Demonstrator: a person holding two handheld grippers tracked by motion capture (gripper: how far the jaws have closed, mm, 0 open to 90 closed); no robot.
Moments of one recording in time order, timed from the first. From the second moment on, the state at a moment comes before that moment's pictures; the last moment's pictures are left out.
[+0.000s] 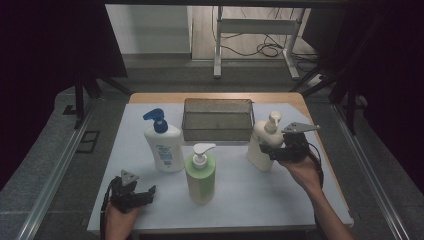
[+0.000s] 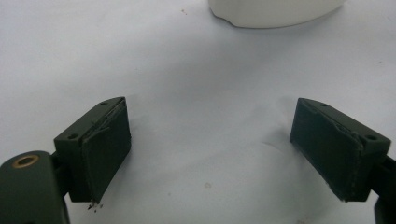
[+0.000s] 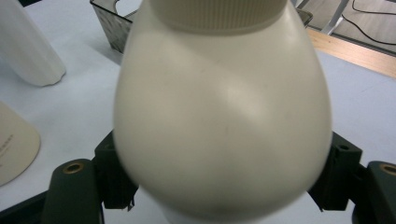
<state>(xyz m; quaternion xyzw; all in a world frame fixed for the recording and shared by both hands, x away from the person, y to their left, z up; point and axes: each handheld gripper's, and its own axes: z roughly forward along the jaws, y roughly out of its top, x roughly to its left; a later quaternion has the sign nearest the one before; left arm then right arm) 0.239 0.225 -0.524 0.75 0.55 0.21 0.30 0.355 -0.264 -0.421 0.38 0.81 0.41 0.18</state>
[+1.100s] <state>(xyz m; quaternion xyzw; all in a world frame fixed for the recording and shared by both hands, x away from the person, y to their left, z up) 0.239 0.225 -0.524 0.75 0.55 0.21 0.30 0.354 -0.255 -0.413 0.38 0.81 0.40 0.19</state>
